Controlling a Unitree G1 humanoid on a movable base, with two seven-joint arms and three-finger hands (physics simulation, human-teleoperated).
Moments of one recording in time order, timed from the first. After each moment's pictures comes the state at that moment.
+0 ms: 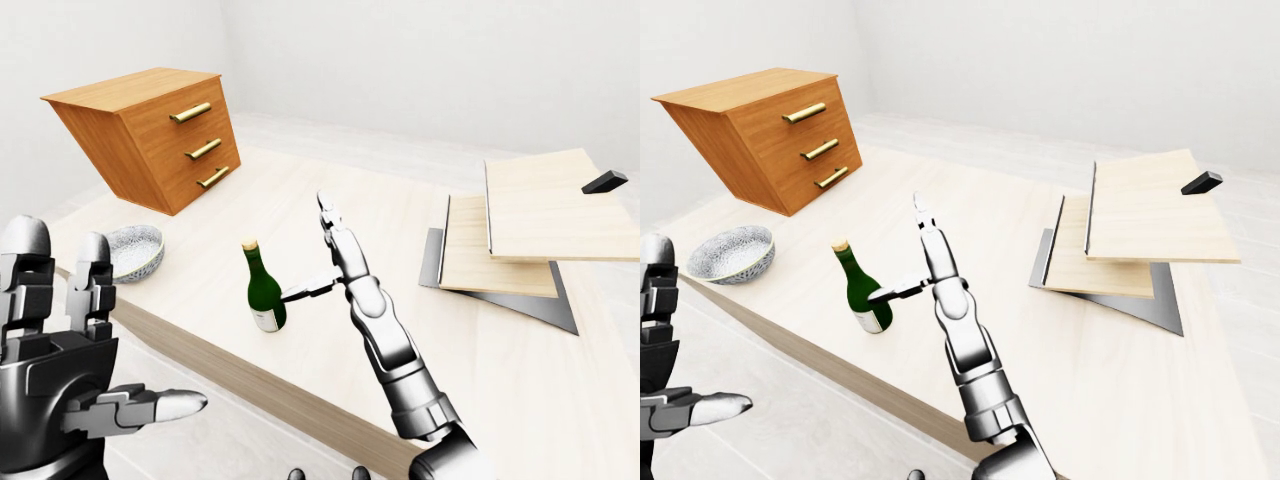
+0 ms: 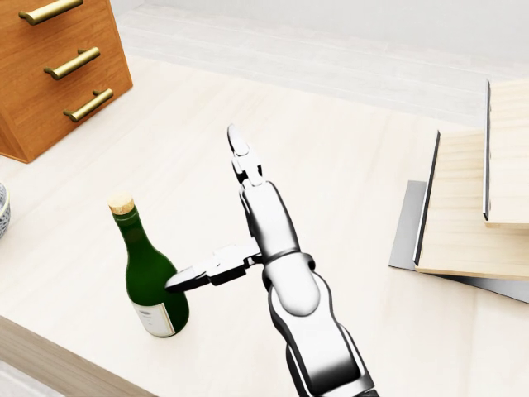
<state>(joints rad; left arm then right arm) 0.30 -0.09 0.56 -0.88 -0.43 0.09 -0.41 -0.45 0.18 0.16 0.24 -0.20 0.09 0.01</state>
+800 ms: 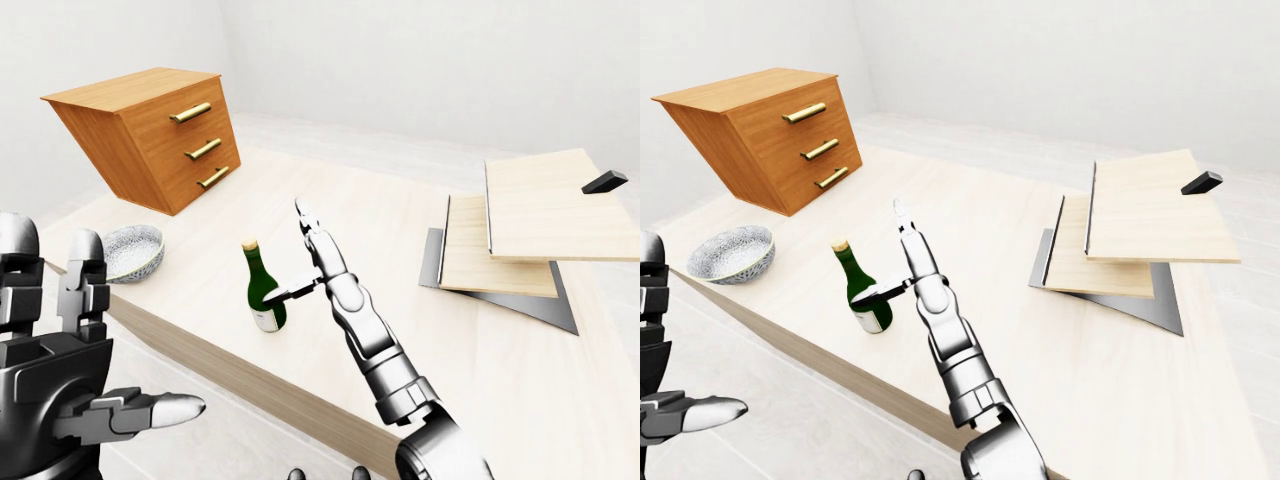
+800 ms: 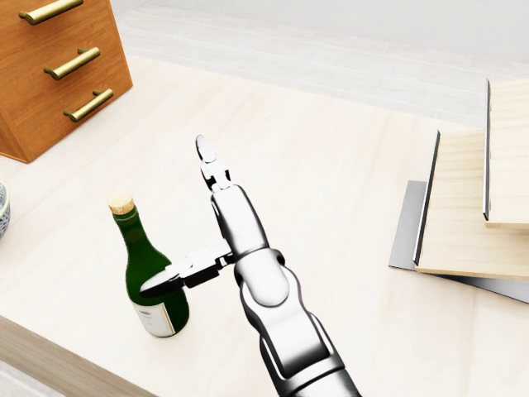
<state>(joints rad) 0.30 -0.09 0.58 -0.91 -0.44 0.09 -0.42 -0.57 0.24 0.16 0.46 -0.19 0.04 0.01</state>
